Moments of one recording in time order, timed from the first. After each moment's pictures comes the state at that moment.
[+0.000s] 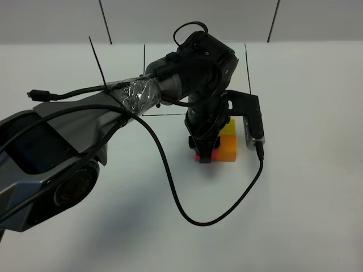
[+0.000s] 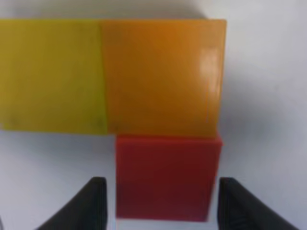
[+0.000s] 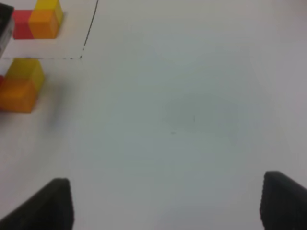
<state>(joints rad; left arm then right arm) -0.75 2.41 -2.08 0.08 1.19 0.79 0.11 -0.01 -0.50 -0.08 1.07 0.12</state>
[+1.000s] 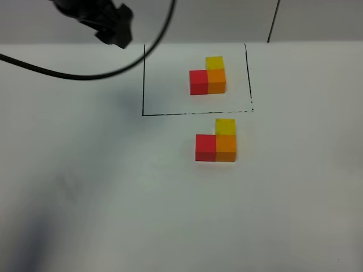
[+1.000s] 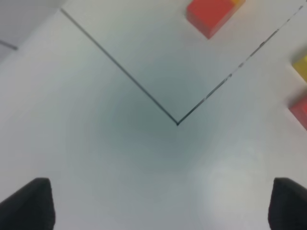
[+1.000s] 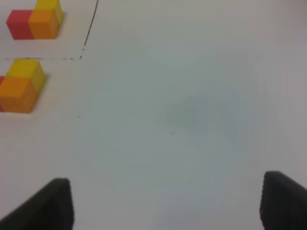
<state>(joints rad) -0.33 1.83 -1.92 -0.04 1.19 0.35 0.11 -0.01 -0.50 -0.08 1.07 0.12</state>
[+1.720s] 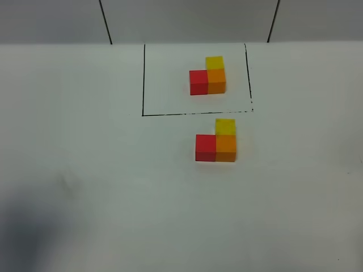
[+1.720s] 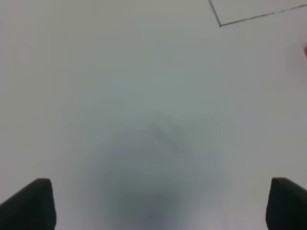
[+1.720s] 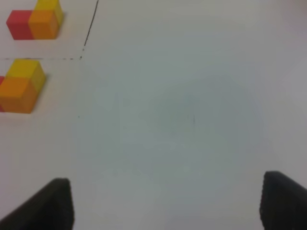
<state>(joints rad) -0.08 0.73 -0.96 -0.05 1.09 0.13 0.11 -0.01 -0.50 -0.08 1.07 0.12</state>
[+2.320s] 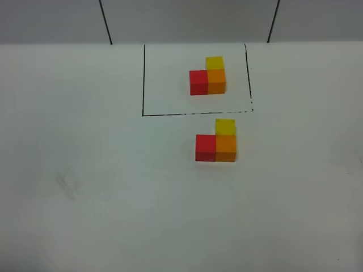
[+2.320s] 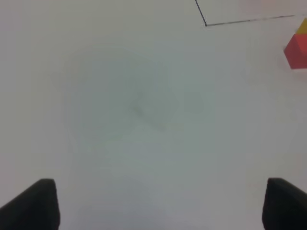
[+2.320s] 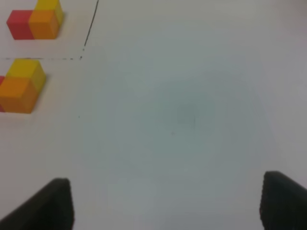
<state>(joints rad) -0.08 0.08 -0.56 -0.09 1.09 0.05 0.11 -0.01 -0.50 -0.08 1.07 0.12</state>
